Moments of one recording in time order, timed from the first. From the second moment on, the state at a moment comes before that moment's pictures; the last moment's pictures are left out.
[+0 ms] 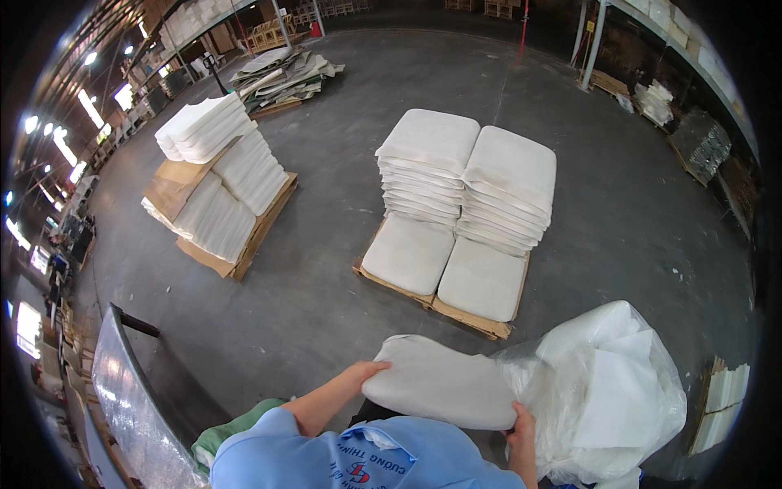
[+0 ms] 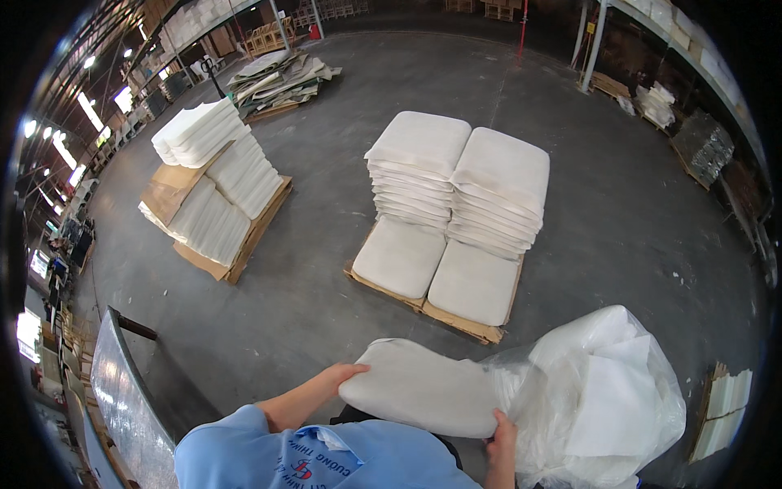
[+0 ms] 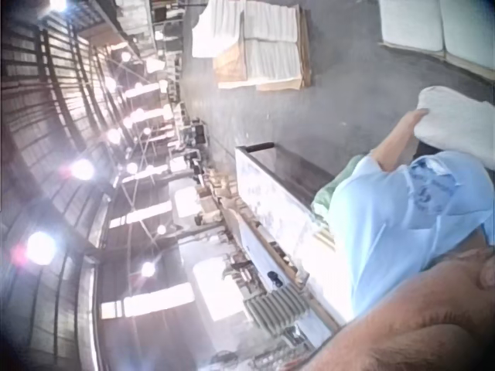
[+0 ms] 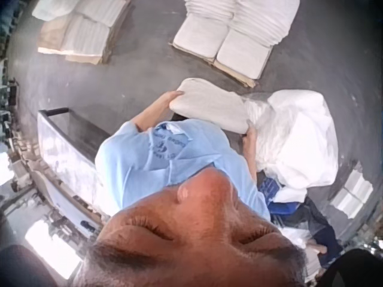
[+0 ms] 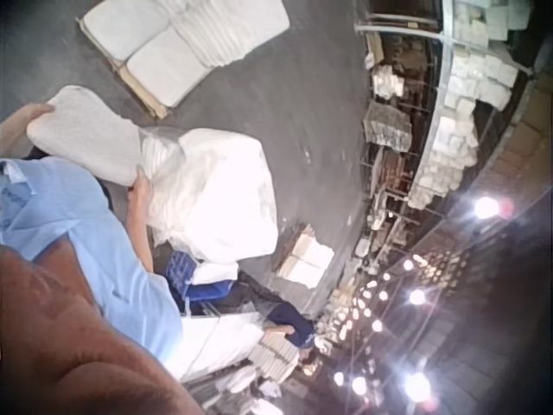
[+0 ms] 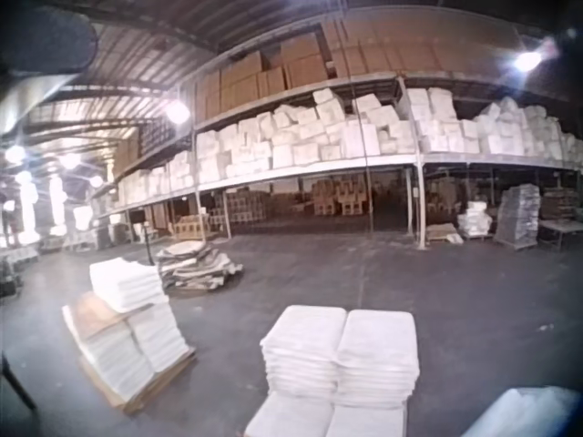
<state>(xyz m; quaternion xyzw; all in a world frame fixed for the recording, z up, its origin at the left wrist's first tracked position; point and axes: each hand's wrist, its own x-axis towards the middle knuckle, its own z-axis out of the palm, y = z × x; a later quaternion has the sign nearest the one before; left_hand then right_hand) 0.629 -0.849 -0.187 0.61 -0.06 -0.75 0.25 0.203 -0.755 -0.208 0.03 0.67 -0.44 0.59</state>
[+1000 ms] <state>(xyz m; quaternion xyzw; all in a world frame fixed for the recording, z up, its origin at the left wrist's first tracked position) 0.842 -1.138 -0.241 0.69 -0.23 -0.64 -0.24 0.359 -1.068 -0.356 0.10 0.77 -0.23 0.58</state>
